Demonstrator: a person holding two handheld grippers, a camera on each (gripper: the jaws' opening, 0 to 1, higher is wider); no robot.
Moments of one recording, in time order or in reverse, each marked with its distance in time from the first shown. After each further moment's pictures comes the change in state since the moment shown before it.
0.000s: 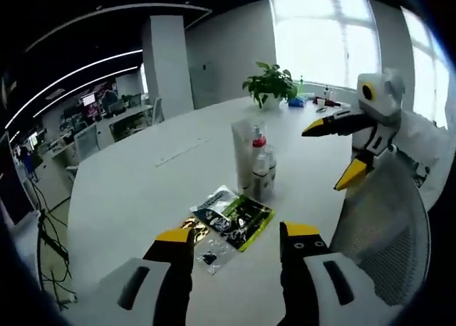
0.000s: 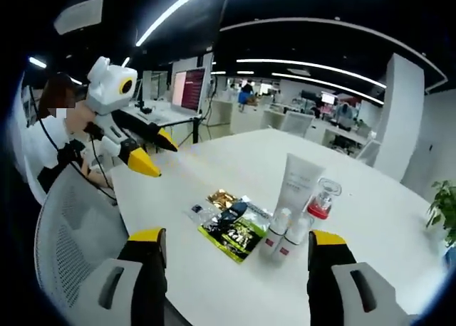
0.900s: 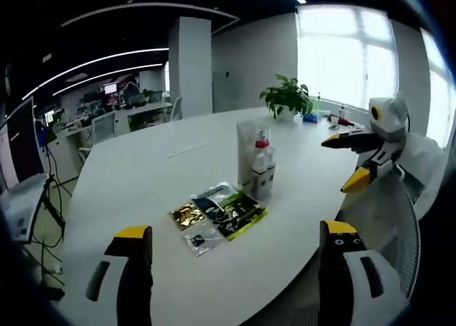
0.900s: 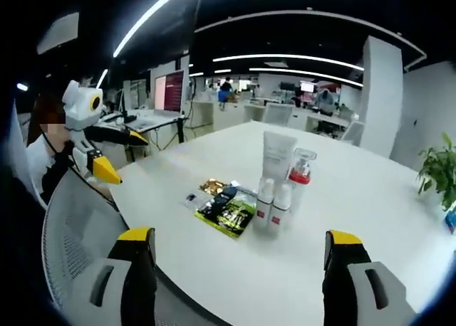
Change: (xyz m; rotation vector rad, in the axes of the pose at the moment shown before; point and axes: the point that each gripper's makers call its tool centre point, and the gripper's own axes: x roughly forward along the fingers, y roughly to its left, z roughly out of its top) left arm -0.025 -0.019 -0.022 -0.138 -0.063 0.082; right arm -0.029 -0.007 -0.033 0.132 0.005 -0.082
